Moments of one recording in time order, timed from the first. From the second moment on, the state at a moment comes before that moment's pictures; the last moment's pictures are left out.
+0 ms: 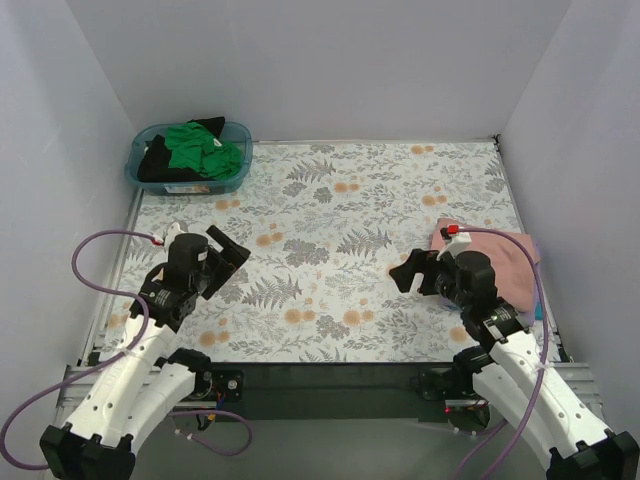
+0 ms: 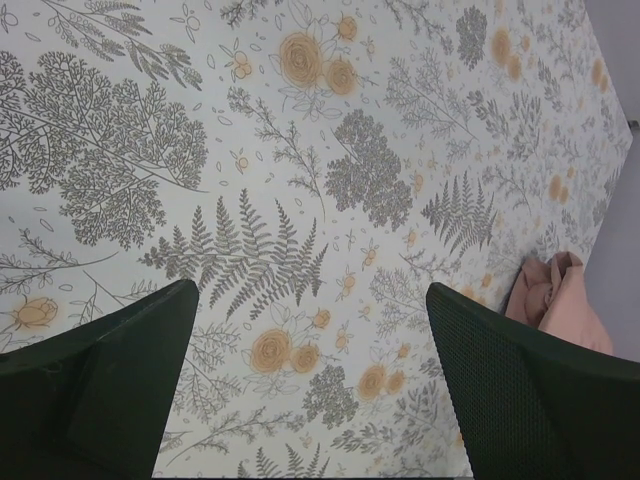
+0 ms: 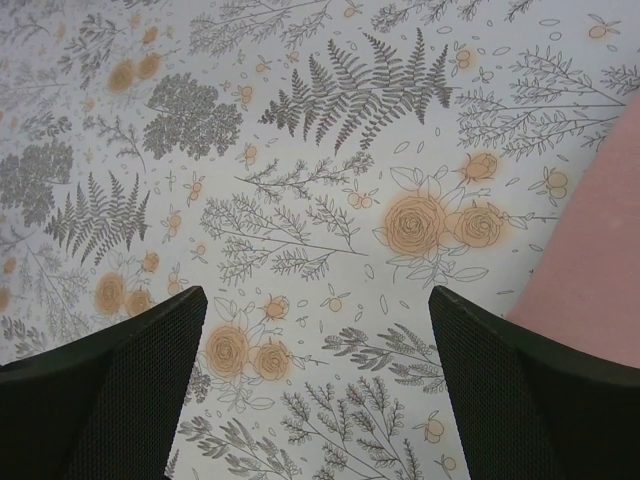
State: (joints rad) left arm -0.32 0.73 0.71 -0.67 -0.13 -1.00; right arm 0.40 0.57 0.40 -0.26 -0.14 0.42
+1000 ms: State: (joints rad) left arm 0.03 2.39 2.23 -0.30 -0.34 -0.62; right arm 0.40 0.58 0.37 -0.14 -0.04 0.36
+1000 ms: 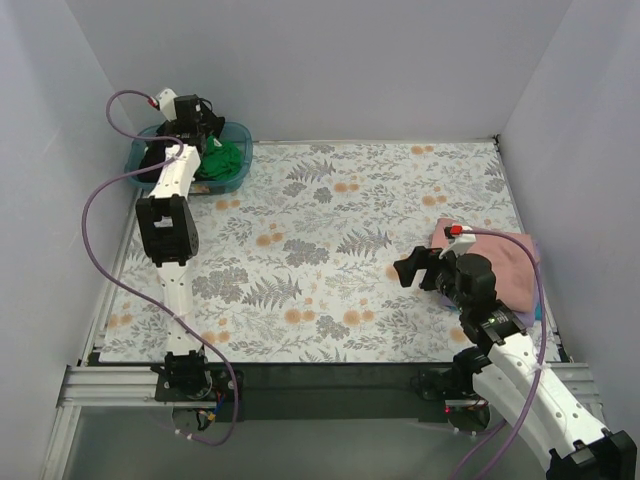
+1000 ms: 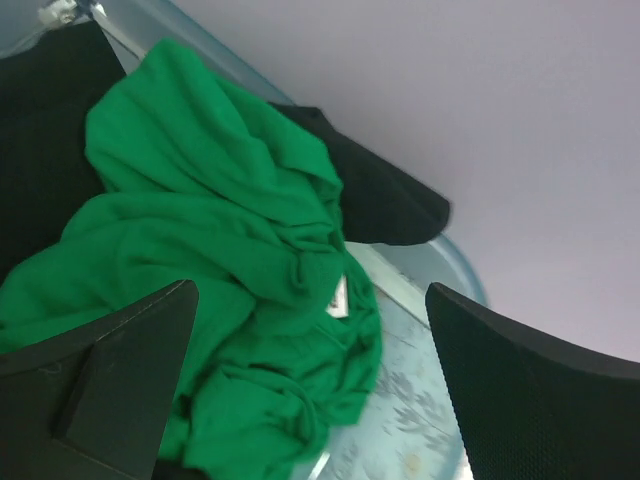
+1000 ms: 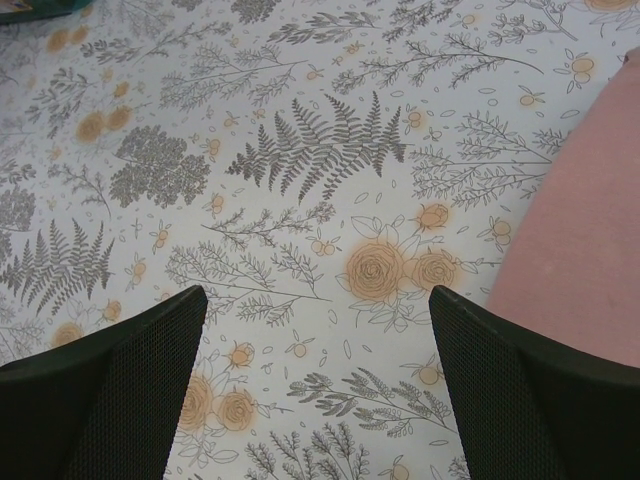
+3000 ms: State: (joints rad) left arm -0.41 1.64 1.86 -0.02 -0.27 -0.29; right arm 0.40 0.56 0.35 -0.19 0.01 0.37
